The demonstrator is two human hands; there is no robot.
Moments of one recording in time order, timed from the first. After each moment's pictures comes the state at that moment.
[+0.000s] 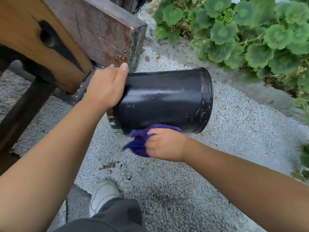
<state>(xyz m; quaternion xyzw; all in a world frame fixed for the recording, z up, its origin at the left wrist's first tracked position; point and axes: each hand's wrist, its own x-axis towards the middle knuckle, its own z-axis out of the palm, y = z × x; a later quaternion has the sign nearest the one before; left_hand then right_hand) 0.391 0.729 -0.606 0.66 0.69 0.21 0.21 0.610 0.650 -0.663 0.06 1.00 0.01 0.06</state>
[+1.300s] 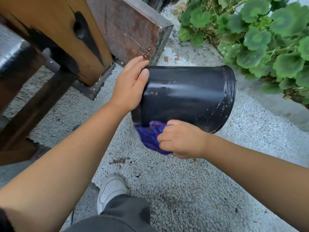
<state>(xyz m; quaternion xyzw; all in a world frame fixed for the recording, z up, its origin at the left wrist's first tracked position) 0.377 0.714 -0.633 0.63 0.64 0.37 0.24 0.600 0.667 -0.644 0.07 0.99 -0.13 0.02</state>
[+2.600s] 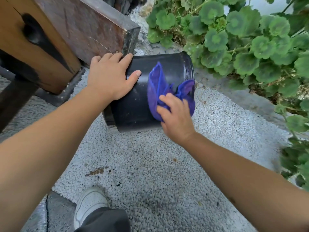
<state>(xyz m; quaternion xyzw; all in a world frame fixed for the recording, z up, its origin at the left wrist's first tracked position) 0.400 0.778 -0.637 0.76 0.65 0.05 -0.01 0.639 0.690 -0.672 0.47 0.86 -0.03 -0.19</state>
